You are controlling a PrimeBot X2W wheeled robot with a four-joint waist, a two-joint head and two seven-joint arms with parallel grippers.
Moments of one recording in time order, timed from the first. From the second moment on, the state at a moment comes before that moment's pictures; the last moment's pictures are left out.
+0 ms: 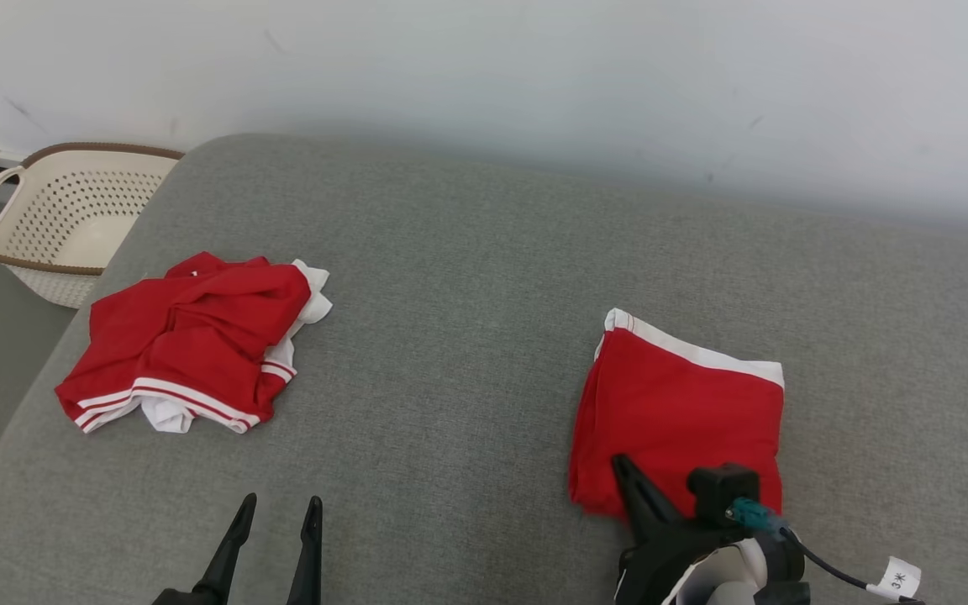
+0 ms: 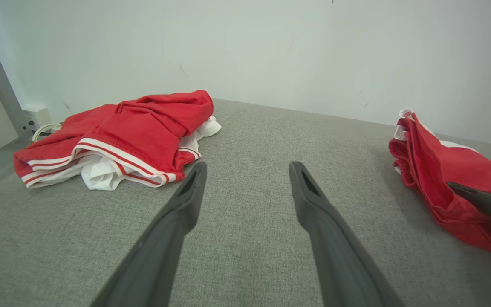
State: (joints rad) left arm -0.04 0.05 -0.11 0.07 -0.13 -0.01 -0.26; right arm -0.40 -0.05 0.47 0.75 0.32 0.13 -0.26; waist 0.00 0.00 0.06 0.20
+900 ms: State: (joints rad) left arm 0.00 0.05 -0.08 0.05 -0.14 0.02 -0.26; right arm -0.39 -0.15 0.33 0.54 0.37 0.13 -0.26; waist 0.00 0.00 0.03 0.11
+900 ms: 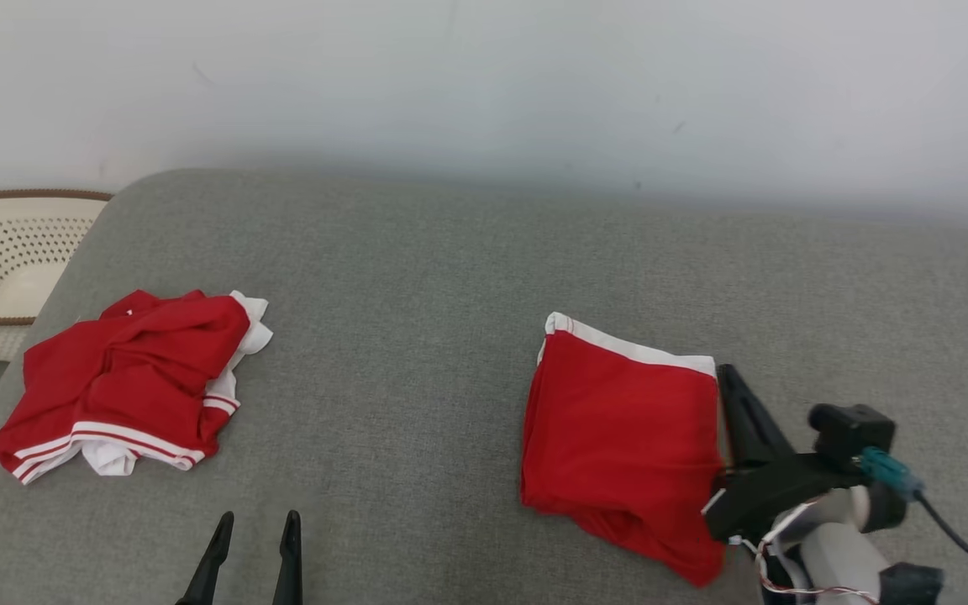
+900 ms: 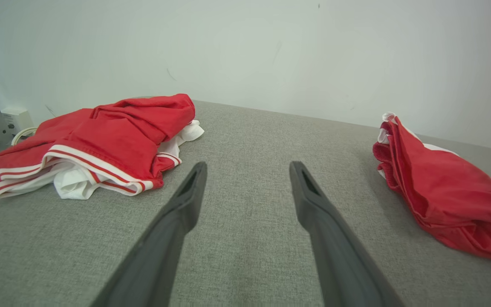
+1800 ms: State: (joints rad) left arm 0.01 0.05 -0.09 0.04 -0.15 0.03 -0.26; right arm -0.40 -0.16 0.32 0.70 0.44 0.13 -0.22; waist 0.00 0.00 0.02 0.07
